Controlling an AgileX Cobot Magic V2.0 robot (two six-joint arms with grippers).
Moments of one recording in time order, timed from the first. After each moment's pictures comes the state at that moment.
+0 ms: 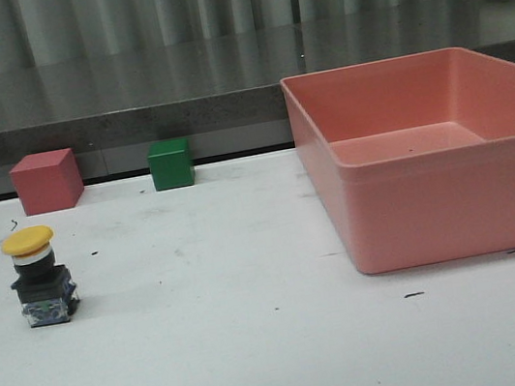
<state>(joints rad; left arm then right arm) -0.35 0.23 -0.43 -0.02 0.30 -0.01 0.08 0.12 -0.38 -0.09 0.60 0.12</state>
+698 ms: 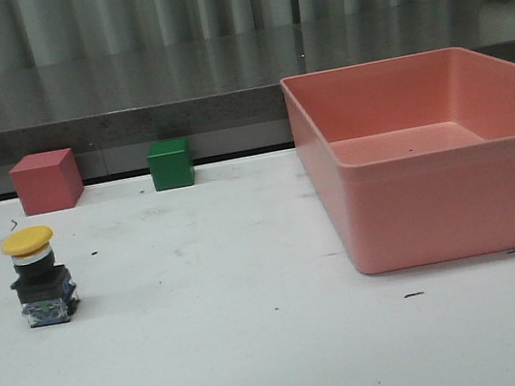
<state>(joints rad) -0.35 0.08 -0.43 -0.02 0.34 -0.01 0.08 0.12 -0.38 -0.09 0.60 0.12</state>
